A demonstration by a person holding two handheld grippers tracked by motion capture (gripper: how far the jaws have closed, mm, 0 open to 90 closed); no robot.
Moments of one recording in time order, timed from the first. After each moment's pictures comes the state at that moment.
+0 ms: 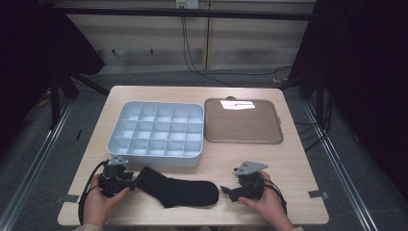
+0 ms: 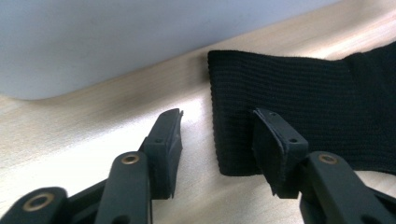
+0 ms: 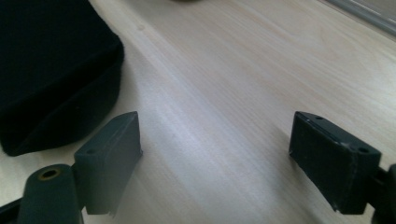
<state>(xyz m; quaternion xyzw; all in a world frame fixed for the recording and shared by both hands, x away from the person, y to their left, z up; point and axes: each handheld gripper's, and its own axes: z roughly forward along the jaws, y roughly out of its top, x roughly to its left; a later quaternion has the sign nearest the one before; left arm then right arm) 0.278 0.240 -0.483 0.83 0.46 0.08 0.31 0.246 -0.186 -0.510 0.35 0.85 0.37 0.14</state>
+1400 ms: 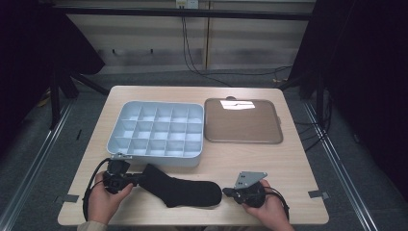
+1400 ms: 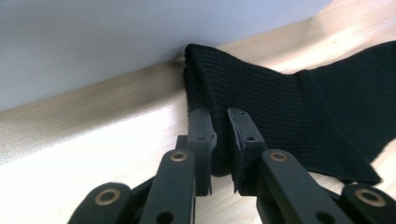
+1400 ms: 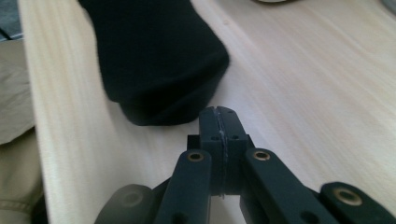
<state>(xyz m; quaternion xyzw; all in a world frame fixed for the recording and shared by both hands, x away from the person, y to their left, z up) 0.278 0.224 -0.462 0.82 0.47 0.03 0.33 0.218 -0.179 -0.496 0.26 0.88 0.38 0.10</state>
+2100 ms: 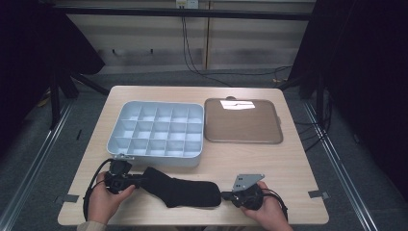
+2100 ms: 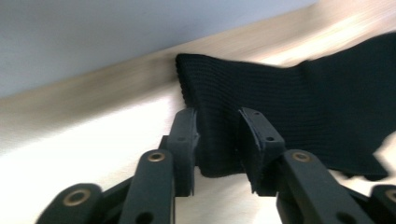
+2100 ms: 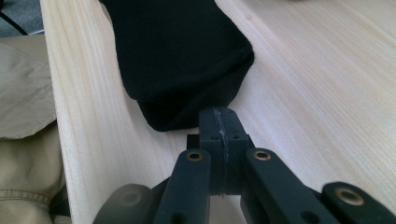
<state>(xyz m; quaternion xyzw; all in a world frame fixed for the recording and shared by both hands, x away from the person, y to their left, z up) 0.282 0.221 -0.473 0.83 0.47 0.02 0.31 0.216 -0.175 -0.500 0.25 0.89 0.38 0.08</state>
